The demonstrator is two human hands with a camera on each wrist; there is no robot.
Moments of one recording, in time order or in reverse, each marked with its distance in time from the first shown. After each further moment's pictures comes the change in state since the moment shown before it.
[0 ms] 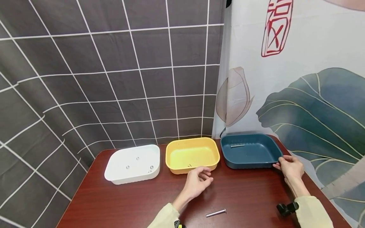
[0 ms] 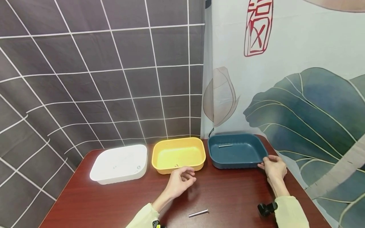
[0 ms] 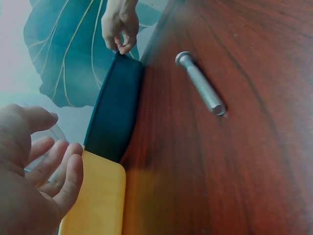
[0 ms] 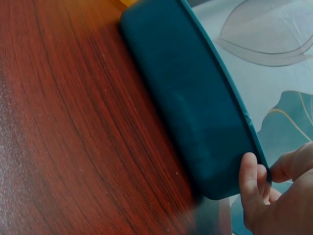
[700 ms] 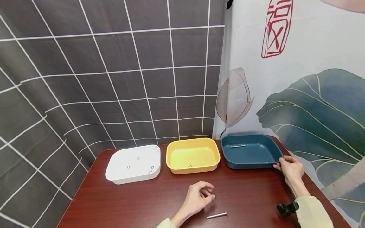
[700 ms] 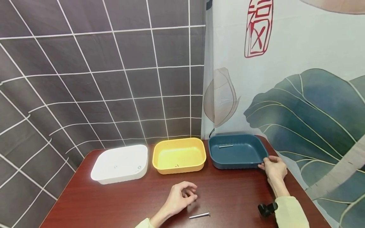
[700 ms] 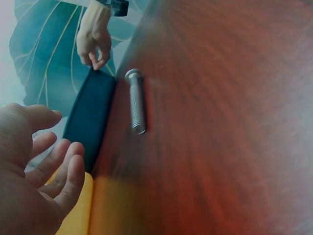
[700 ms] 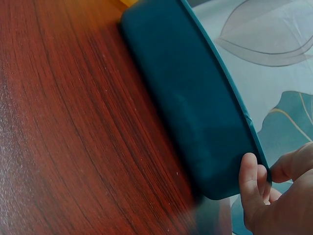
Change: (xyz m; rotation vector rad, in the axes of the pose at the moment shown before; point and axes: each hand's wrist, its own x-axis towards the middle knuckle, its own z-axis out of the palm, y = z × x) left_hand -0.044 -0.006 0.010 -0.014 -0.046 0.054; right_hand 0.000 0.000 0.000 0.005 -0.001 -0.007
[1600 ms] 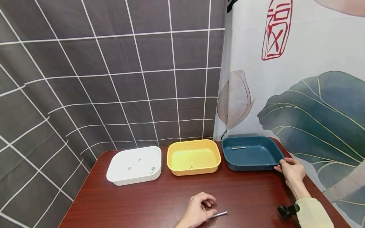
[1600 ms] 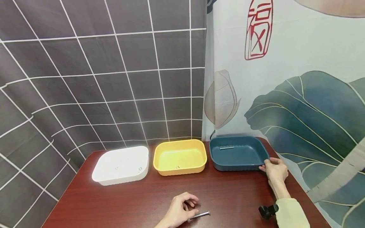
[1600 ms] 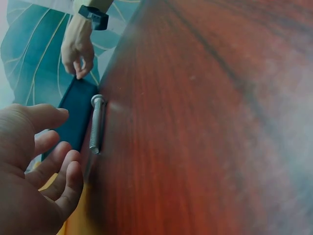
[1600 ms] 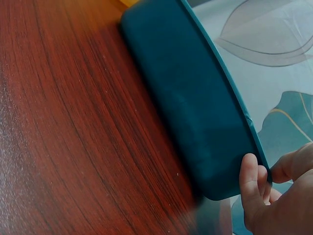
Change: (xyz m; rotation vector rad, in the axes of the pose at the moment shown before) left_hand -0.027 -0.009 0.010 0.051 -0.023 0.038; right_hand 0.001 0.002 0.001 0.004 0.001 -0.005
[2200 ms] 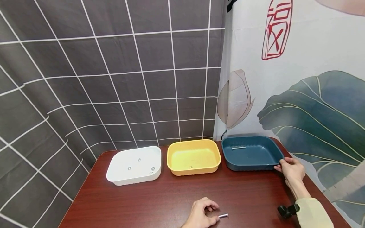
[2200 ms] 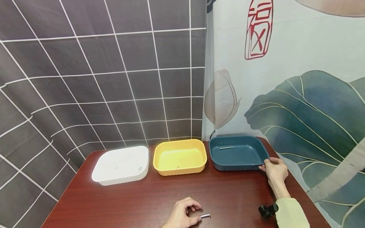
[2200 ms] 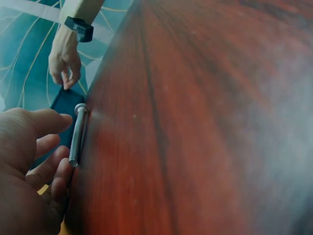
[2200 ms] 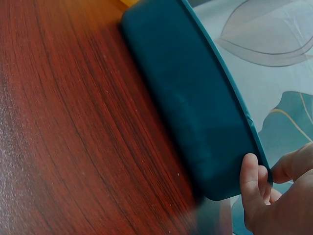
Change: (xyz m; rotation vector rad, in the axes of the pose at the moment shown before) left_hand -0.007 -0.005 0.010 0.145 -0.017 0.139; right_hand -0.001 0.000 0.001 -0.001 0.004 0.003
